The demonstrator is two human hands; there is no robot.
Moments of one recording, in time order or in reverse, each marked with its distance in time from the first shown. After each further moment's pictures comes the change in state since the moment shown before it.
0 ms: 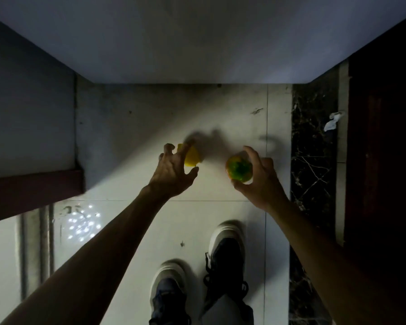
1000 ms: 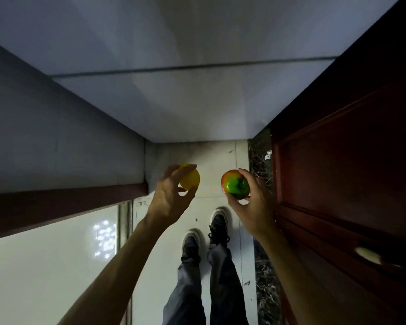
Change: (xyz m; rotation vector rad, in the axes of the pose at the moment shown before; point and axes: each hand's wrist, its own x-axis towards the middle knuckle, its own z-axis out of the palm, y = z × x) left_hand -0.292 0.246 -0.331 -0.277 0.241 0.173; right_hand -0.311 -0.228 -0.280 0.356 0.319 -0.203
